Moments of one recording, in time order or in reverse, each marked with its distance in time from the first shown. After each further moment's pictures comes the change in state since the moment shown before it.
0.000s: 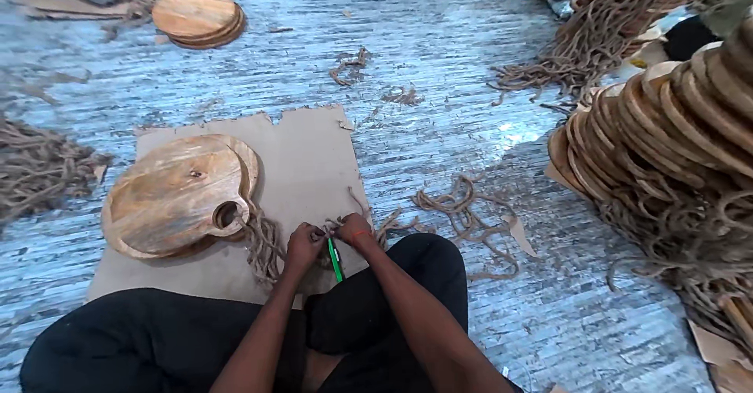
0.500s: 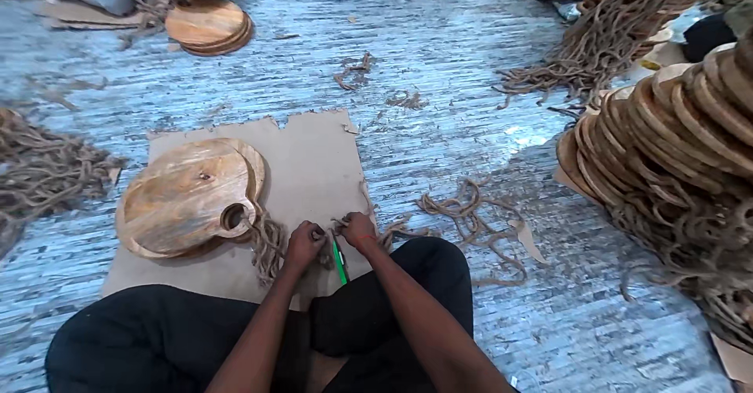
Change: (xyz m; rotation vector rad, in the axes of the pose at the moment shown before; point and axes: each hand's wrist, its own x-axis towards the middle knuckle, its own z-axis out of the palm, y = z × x) left_hand 0.009 -0.011 -0.004 0.039 -0.033 0.015; right_hand -0.019 0.005 0.004 0.140 0.165 -0.105
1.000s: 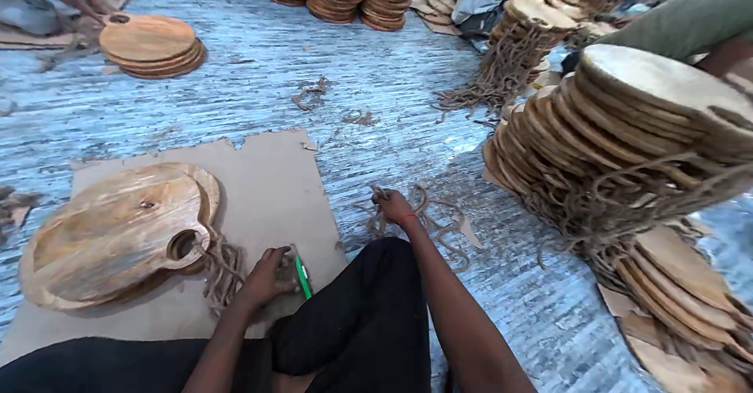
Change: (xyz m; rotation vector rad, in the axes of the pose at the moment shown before) left_hand -0.028 0.004 -0.019 0.030 -0.300 0.134; right_hand 0.006 0.099 -0.159 0.118 0.253 -0.045
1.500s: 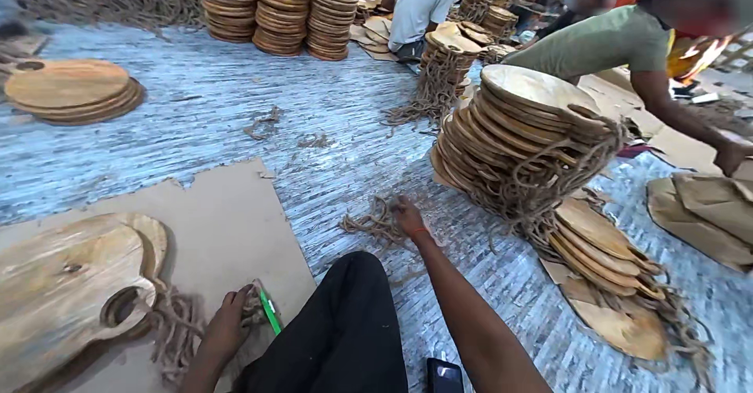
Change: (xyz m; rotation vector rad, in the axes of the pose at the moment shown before) left_hand 0.003 0.000 0.018 0.265 0.077 -0.070; right_hand -0.025 0.112 -0.076 0.034 0.407 -0.002
